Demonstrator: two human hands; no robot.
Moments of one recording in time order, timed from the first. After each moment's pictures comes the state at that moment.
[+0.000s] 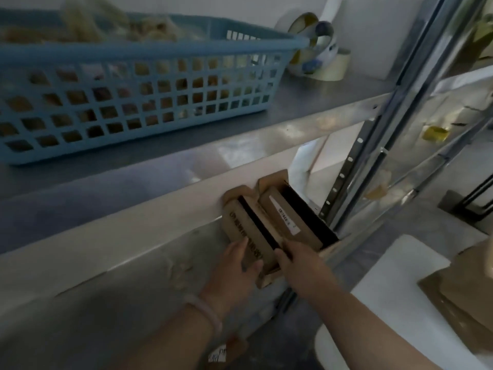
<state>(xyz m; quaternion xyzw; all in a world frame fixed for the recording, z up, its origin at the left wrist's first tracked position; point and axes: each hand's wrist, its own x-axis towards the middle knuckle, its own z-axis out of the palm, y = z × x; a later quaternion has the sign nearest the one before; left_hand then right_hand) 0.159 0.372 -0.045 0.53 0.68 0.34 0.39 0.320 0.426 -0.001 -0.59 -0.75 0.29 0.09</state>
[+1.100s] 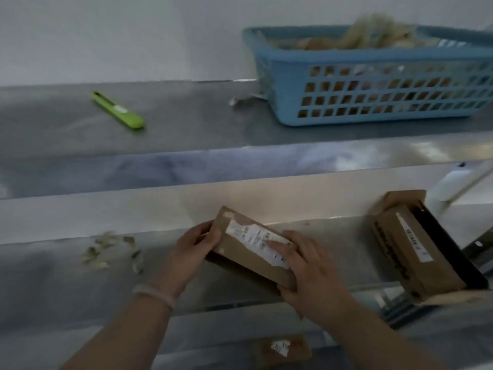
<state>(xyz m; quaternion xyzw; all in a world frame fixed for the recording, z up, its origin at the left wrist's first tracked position) -0.017 0.166 0.010 0.25 0.74 0.56 0.28 0.187 0.323 -0.007 -0.17 -0.96 0.11 0.17</state>
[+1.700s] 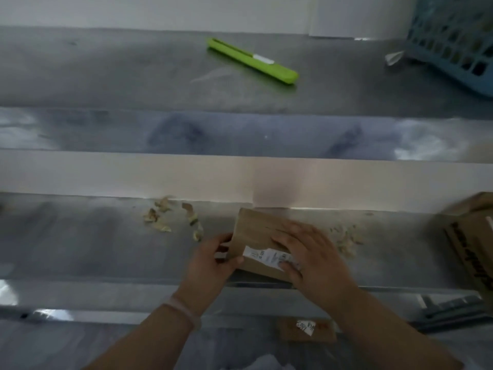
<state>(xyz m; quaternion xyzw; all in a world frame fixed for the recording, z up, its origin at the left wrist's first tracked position) -0.054 0.065 -0.067 0.23 0.81 0.50 0.20 0.089 0.254 -0.046 -0.07 -0.98 0.10 0.16</state>
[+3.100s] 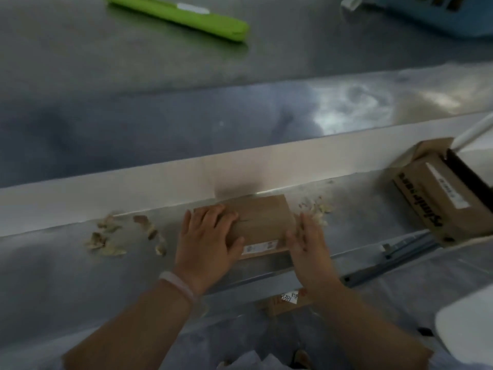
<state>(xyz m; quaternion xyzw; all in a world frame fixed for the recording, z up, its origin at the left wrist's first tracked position) -0.081 0.126 -0.062 0.52 0.84 0.12 -0.01 0.099 0.240 -0.066 -0.46 -0.75 0.43 0.18</state>
